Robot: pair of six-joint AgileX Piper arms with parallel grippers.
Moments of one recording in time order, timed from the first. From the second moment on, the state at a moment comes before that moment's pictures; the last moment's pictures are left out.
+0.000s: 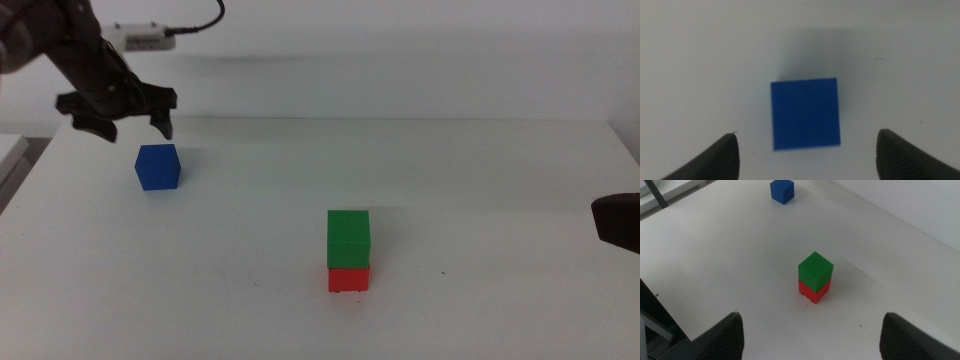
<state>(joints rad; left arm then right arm) -0.01 2.12 -1.85 -0.08 1.02 0.00 0.85 0.79 -1.17 -0.12 1.05 0.10</state>
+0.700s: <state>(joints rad) 0.00 2.31 -1.88 -0.13 0.89 0.05 0.85 0.79 -1.17 -0.12 1.05 0.10</state>
